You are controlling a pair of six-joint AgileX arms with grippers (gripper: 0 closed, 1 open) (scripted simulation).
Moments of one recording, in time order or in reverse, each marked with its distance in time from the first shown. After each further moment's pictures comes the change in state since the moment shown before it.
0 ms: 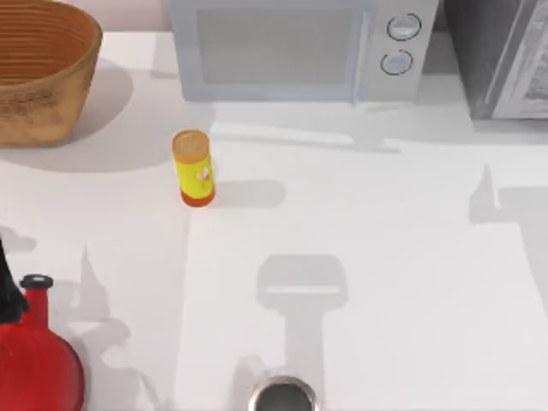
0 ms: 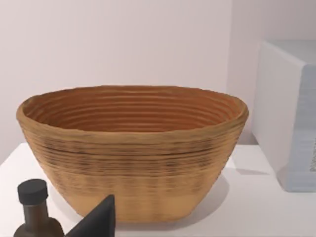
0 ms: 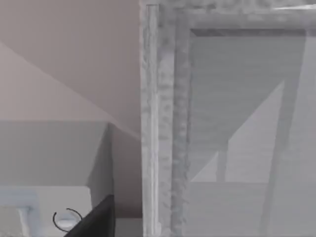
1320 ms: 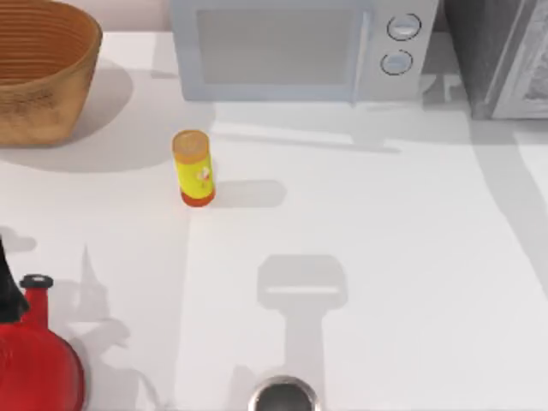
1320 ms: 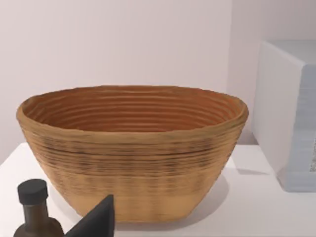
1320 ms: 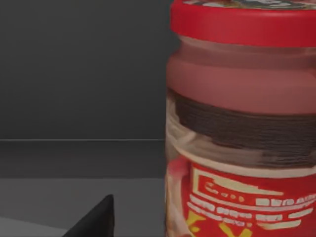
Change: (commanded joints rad) left arm 0.000 0.000 0.000 0.000 0.000 0.000; right arm 0.049 0.688 0.919 -0.208 0.068 0.011
